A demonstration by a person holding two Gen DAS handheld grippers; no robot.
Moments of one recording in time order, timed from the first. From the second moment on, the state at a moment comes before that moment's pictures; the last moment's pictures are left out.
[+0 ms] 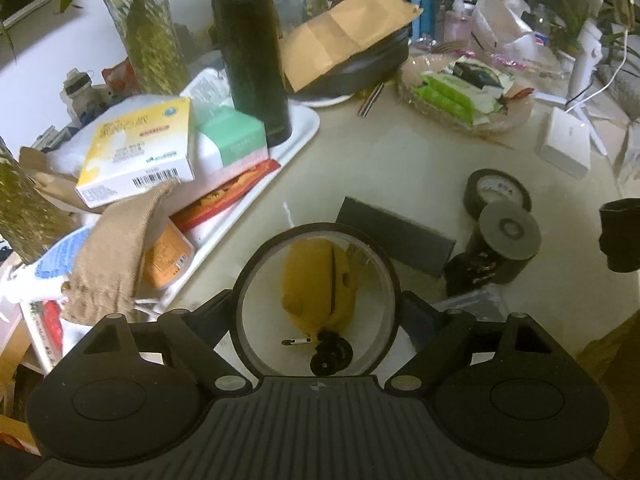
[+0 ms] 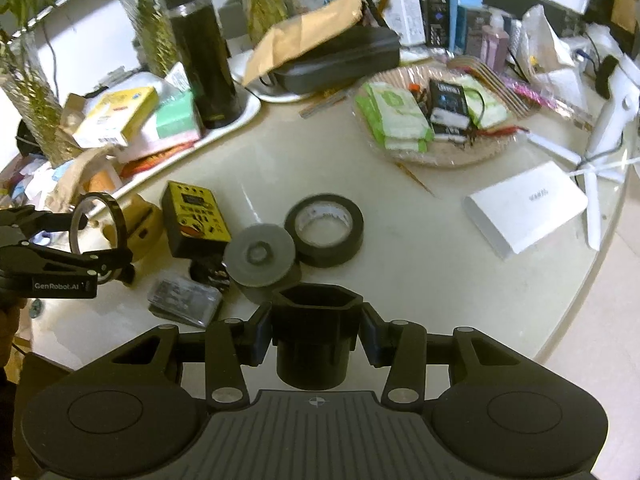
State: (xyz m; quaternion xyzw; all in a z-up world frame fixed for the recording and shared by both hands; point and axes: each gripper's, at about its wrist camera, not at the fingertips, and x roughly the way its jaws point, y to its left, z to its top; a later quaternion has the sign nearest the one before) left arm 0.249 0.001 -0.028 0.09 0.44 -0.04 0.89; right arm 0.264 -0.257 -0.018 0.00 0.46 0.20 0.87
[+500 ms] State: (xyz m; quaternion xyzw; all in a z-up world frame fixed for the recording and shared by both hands) left arm 0.194 0.000 0.027 0.05 0.45 -0.05 0.89; right arm 0.222 -0.255 0.018 0.00 0.46 0.23 0.86
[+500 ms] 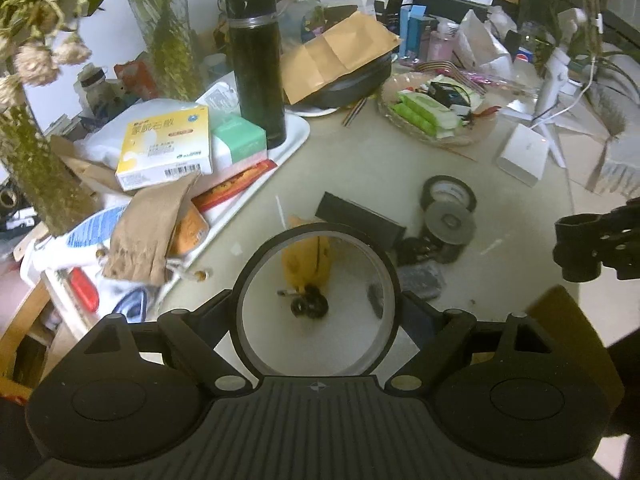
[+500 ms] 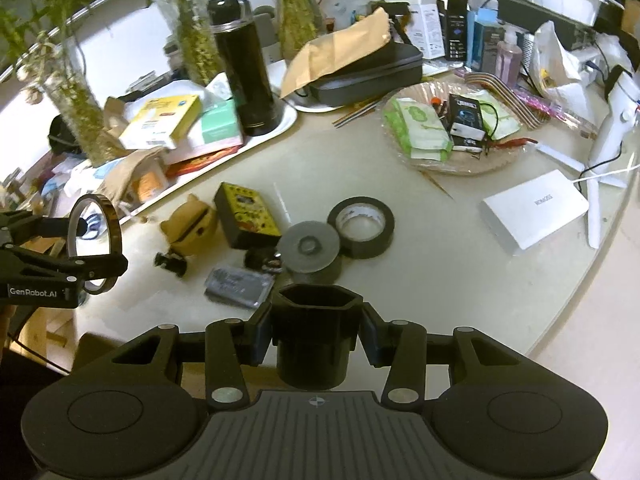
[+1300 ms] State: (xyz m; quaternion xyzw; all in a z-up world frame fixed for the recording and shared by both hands) left arm 0.132 -0.027 0.020 0.00 0.54 -0.10 0.84; right arm 0.166 -0.237 0.013 0.00 0.52 0.28 0.81
